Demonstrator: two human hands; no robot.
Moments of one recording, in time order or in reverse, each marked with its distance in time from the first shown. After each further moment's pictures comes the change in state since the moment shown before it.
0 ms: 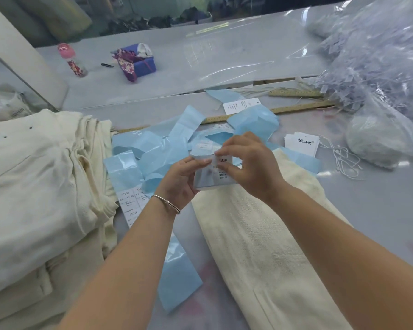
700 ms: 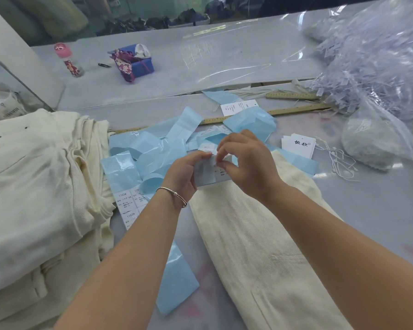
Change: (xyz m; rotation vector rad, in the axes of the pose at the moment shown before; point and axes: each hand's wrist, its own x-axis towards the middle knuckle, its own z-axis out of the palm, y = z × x) left_hand 0.013 0.007 0.019 0.036 0.223 -0.065; right_hand 0.007 -0.016 -0.008 -0.043 -0.013 -0.009
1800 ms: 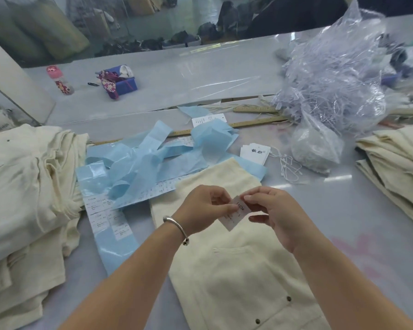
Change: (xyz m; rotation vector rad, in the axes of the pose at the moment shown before) left_hand -0.076 -0.069 0.124 0.863 -0.247 0.318; right_hand -0.126 0.051 -0.119 0.944 -0.113 0.957
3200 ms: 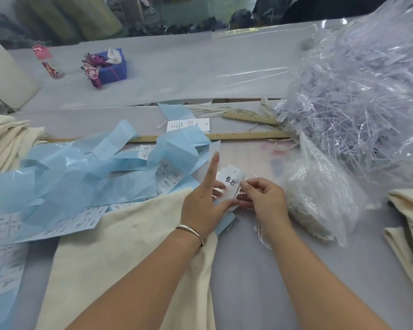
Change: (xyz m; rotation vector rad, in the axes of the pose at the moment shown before) left_hand 0.236 -0.062 0.106 0.314 0.514 0.087; right_hand 0.261 0.034 -0.130 0.188 0.116 -0.123
